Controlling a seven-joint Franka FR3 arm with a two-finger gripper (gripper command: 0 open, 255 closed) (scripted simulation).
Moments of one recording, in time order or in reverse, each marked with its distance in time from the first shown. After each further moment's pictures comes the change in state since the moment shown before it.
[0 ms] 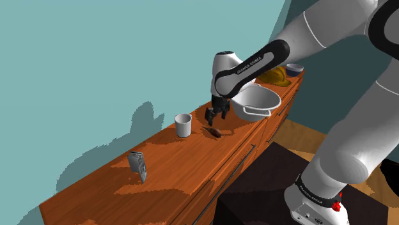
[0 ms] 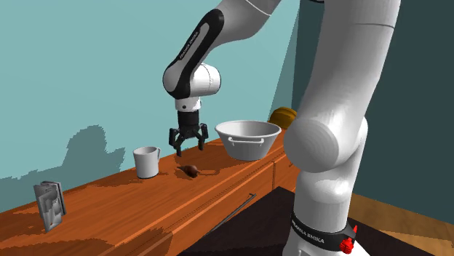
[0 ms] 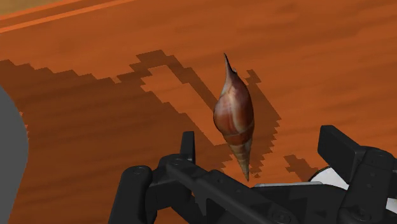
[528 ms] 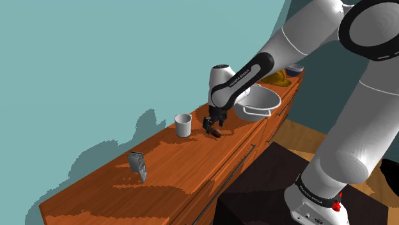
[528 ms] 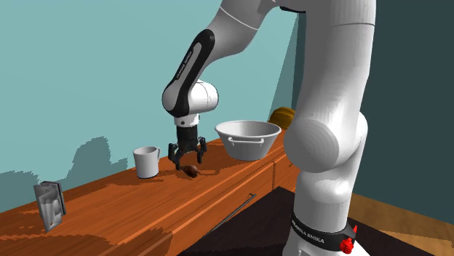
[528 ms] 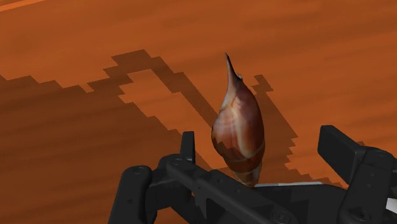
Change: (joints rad) arm 0.003 0.139 0.003 -0.003 -0.002 0.127 0.009
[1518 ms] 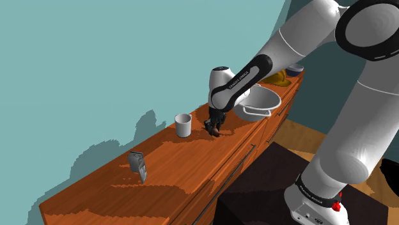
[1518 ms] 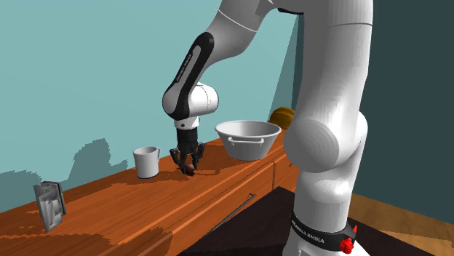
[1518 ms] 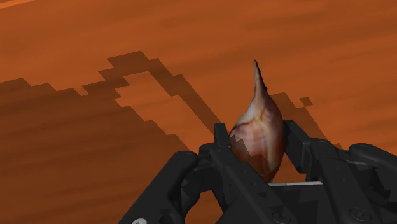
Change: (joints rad) arm 0.001 0.017 0.000 -0.005 -0.001 0.023 0.002
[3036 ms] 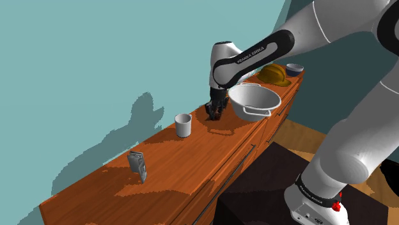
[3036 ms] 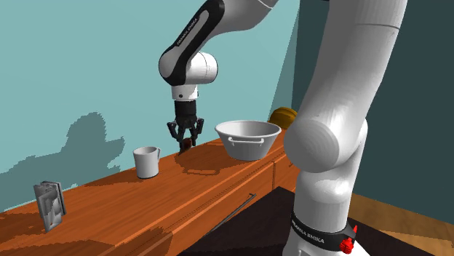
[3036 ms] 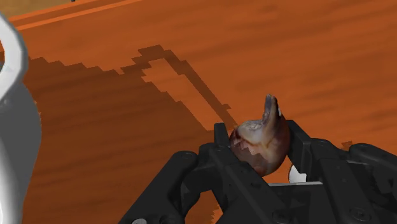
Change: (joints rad) arm 0.001 -0.192 0.000 0.078 0.011 -0.269 -0.004
